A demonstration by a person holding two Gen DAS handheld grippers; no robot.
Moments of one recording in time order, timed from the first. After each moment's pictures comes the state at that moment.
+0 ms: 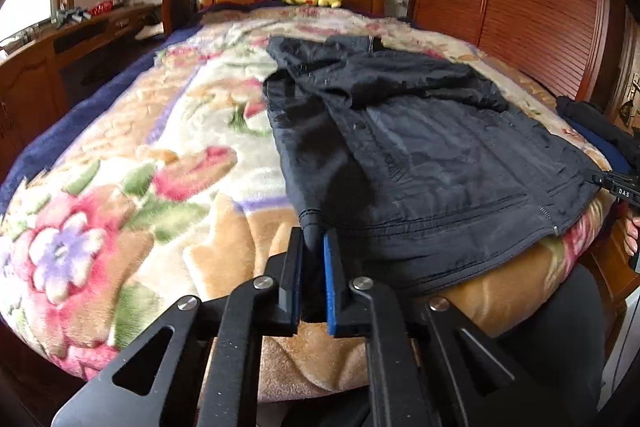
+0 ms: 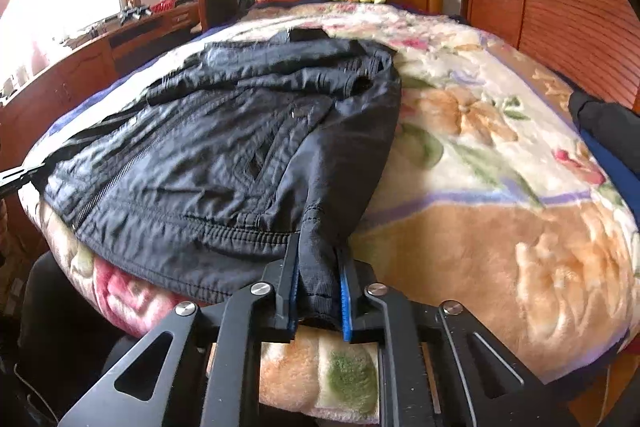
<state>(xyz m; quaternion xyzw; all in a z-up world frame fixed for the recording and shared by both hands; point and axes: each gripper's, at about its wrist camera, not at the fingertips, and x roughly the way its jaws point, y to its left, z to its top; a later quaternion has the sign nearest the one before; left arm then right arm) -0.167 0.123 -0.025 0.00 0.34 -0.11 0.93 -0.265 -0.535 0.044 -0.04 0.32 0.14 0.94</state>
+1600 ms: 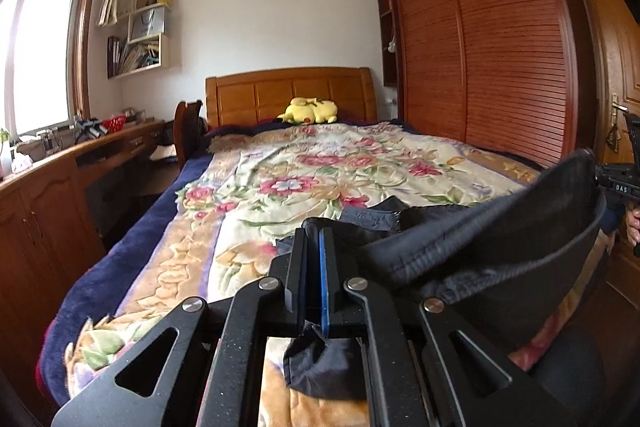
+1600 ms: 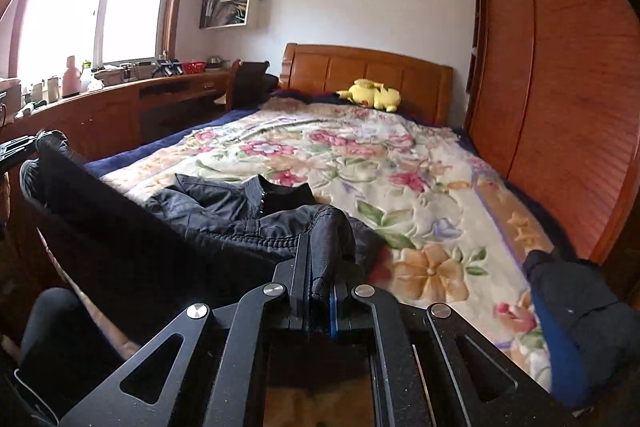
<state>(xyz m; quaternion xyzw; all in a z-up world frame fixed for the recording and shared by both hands) -0.176 0.136 0.113 0.04 0.16 -0.10 0.98 -0.358 -0.553 0.188 -0.09 0.17 0.16 0.97</state>
